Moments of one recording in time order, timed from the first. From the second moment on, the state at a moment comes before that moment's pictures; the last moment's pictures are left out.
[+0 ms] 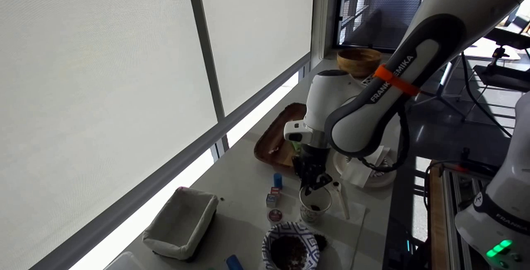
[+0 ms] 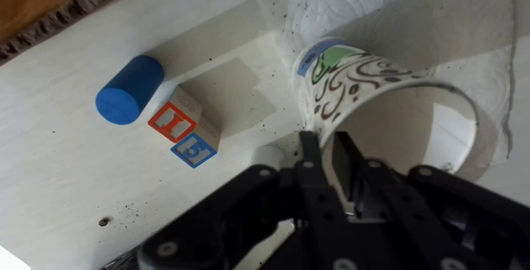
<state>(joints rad) 0.13 0.08 0.16 -2.58 0.37 2.76 -1.26</state>
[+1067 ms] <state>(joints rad) 0.10 -0.05 0.16 -2.54 0.46 2.65 -1.26</state>
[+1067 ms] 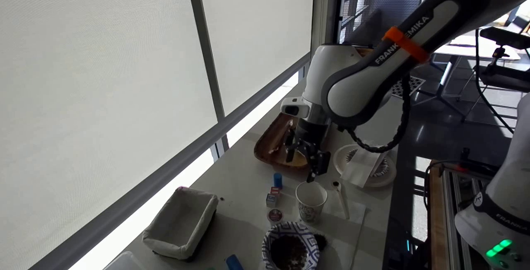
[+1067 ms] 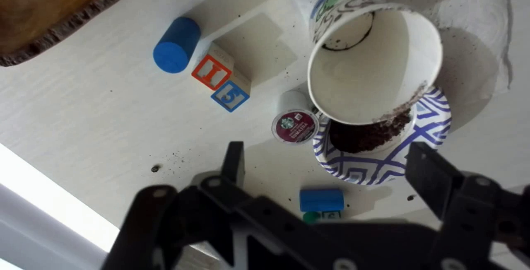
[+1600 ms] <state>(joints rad) 0.13 -0.20 0.13 -2.42 0.43 2.15 -1.05</state>
